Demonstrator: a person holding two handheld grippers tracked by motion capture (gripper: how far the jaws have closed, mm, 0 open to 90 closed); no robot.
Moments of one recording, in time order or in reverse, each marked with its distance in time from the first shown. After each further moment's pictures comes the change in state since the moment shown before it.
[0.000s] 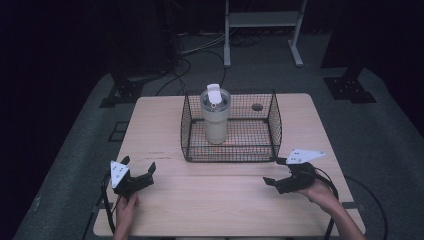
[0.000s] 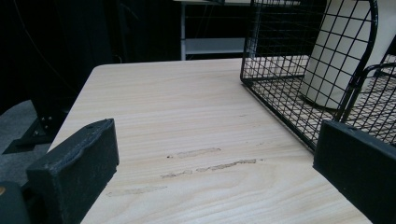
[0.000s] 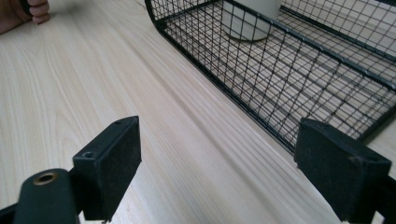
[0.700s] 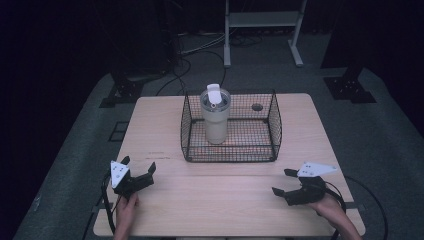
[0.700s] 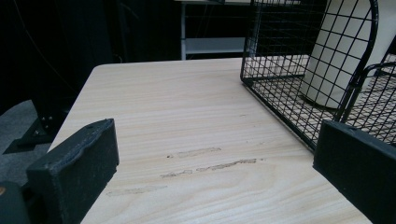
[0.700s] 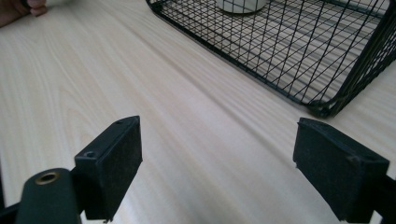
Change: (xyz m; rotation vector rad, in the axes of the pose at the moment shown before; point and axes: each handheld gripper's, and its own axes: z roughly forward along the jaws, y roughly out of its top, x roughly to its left) left arm 0.000 0.000 0.000 0.003 0.001 0.001; right arm 0.005 -0.043 -0.016 -0.020 -0.018 0.064
